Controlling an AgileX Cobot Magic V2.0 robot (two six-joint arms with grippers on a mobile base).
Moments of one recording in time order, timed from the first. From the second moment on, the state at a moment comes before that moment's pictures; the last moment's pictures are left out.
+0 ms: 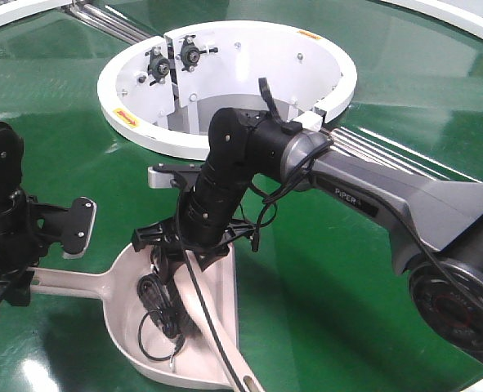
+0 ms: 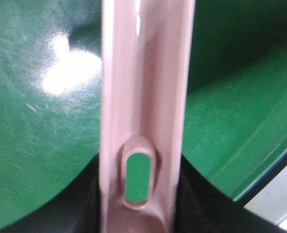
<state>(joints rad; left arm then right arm) -0.22 1.69 -1.17 0.12 1.22 1.22 0.63 2.23 -1.90 0.40 1.22 0.04</state>
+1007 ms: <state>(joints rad) -0.22 1.69 -1.17 0.12 1.22 1.22 0.32 1.85 -1.49 0.14 1.23 0.01</state>
